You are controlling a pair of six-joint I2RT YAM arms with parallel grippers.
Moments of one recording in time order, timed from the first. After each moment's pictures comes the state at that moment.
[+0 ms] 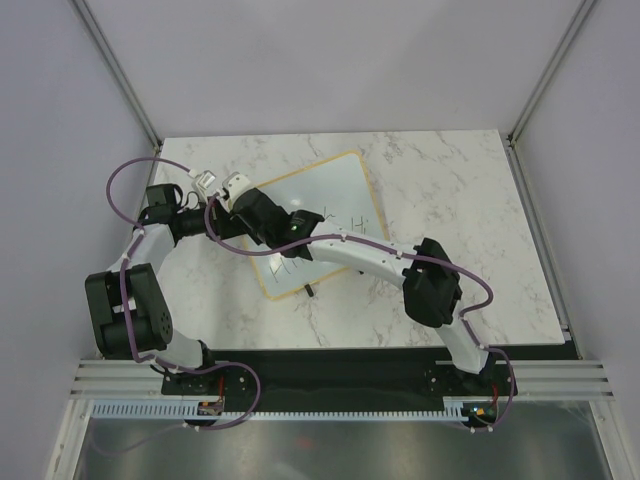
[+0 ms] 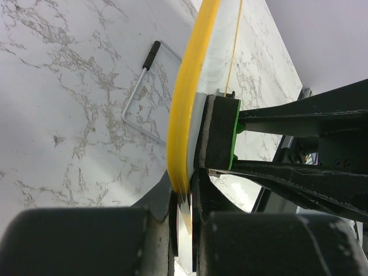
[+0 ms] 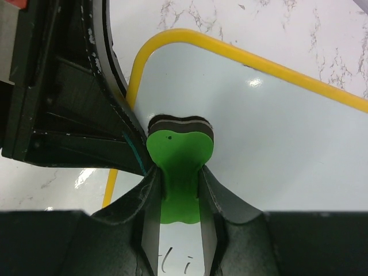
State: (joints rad) left arm 0.21 1.51 0.92 -0.32 1.15 0.12; right arm 1.07 2.16 1.96 -0.39 0.40 0.04
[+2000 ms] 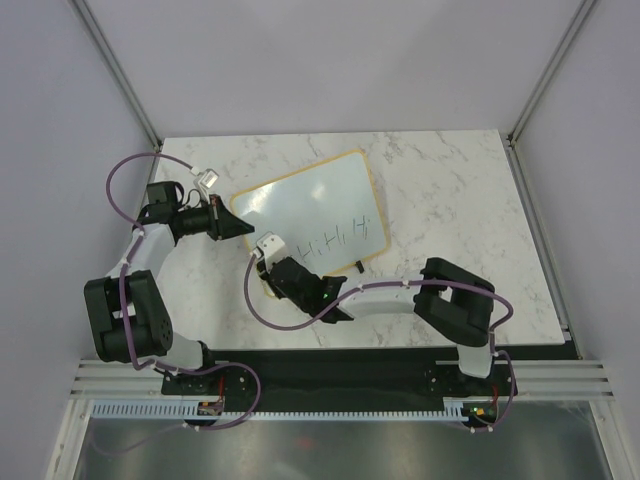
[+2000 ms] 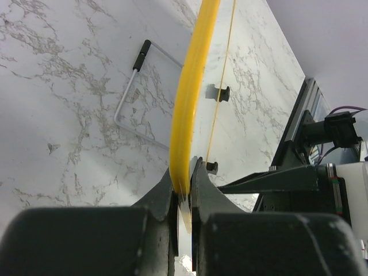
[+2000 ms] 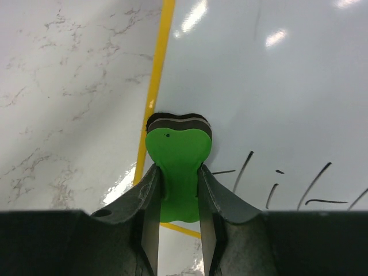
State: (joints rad) left arm 0.19 1.47 0.94 -0.37 1.15 0.18; right arm 1.21 1.92 1.17 0.28 0.46 0.17
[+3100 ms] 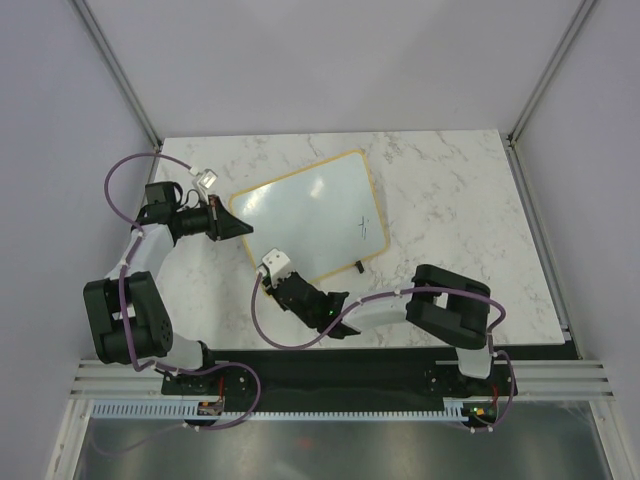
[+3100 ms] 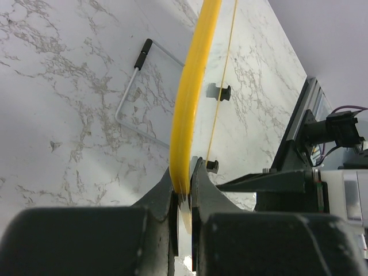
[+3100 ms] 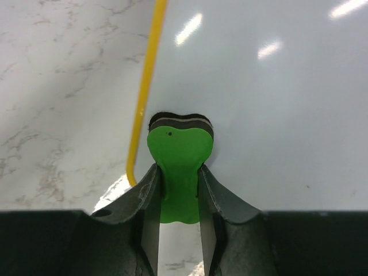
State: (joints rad) left arm 0.20 1.47 0.94 -0.39 1.15 0.19; right arm 1.24 1.91 0.99 0.49 0.52 0.14
